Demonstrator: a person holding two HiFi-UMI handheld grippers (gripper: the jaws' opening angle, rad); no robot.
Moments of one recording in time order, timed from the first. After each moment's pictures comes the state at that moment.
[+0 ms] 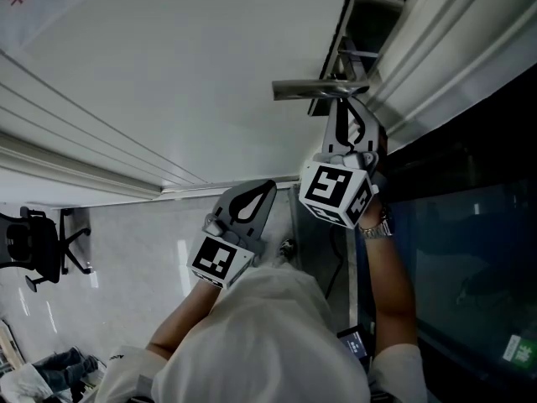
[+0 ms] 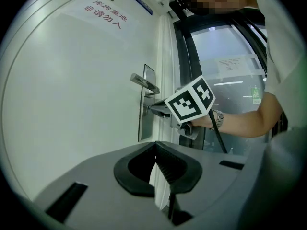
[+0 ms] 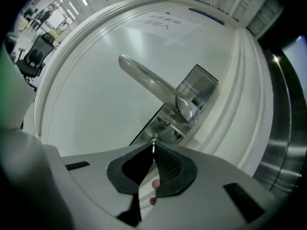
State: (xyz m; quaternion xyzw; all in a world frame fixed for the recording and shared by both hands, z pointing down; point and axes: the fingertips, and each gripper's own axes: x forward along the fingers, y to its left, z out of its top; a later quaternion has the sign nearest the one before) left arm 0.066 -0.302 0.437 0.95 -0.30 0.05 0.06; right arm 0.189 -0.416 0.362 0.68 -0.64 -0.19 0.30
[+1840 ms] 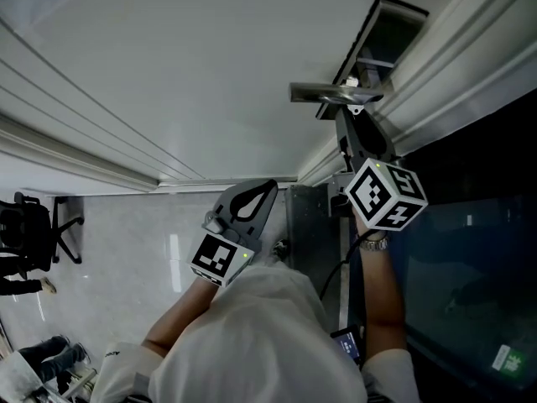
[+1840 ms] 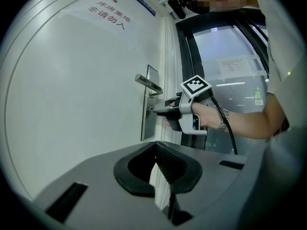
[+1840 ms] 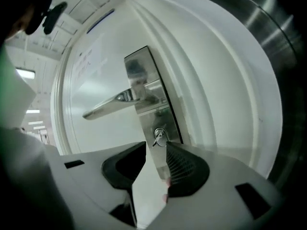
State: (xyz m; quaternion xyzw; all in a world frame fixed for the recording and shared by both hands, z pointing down) left arm 0.058 -0.306 0.434 0.95 -0.31 0.04 0.06; right arm 0.194 -0.410 0.370 0.63 -0.76 0.17 -0.02
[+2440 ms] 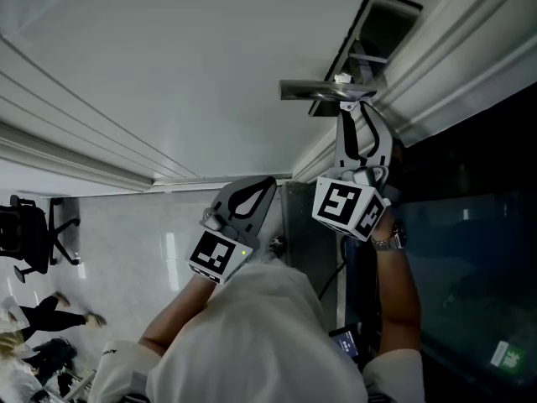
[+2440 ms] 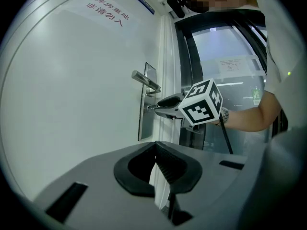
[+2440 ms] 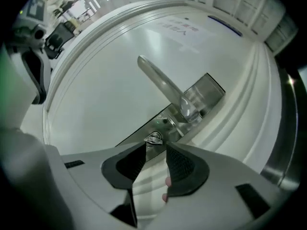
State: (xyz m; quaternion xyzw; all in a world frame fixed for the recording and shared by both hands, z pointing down) left arm 0.069 -0.308 0.438 0.95 -0.30 0.04 0.06; right arm 0.194 -0.400 0.366 0.63 -0.63 -0.26 0.37
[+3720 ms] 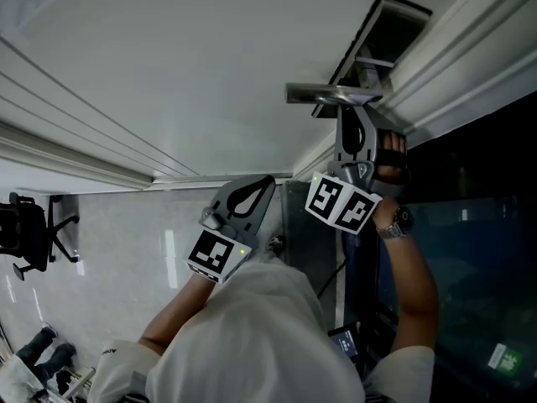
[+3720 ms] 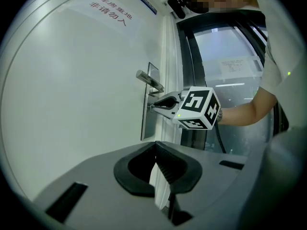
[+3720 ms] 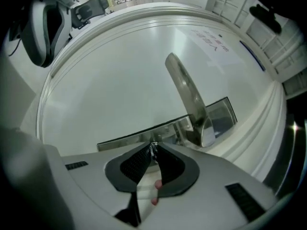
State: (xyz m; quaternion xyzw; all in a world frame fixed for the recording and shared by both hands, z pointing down) left arm 0.064 -0.315 0.439 0.95 -0.31 0.04 0.07; right arm 0.180 -0.417 0.369 0.58 -0.56 -0.38 0.45
